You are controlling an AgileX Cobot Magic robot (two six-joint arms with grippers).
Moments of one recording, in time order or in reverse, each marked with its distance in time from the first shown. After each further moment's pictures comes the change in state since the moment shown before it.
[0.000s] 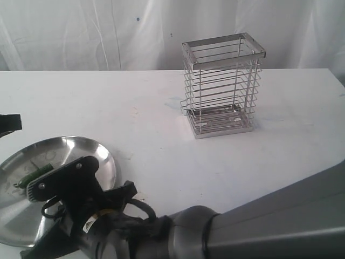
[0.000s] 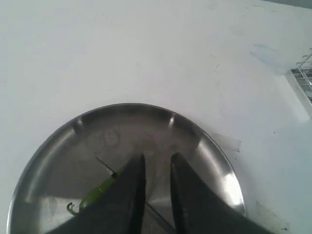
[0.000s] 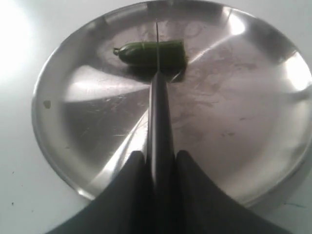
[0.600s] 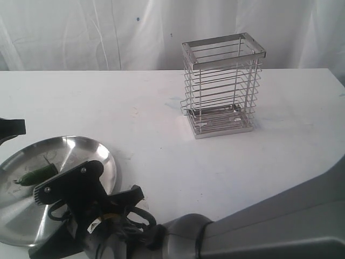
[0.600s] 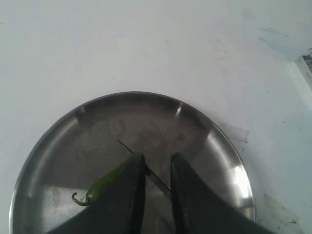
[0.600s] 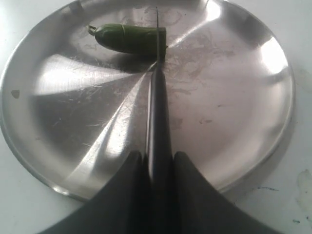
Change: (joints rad) left arm 0.000 0.034 0.000 0.013 0.002 0.001; right arm 0.016 0.021 0.000 0.164 -0.048 -0.105
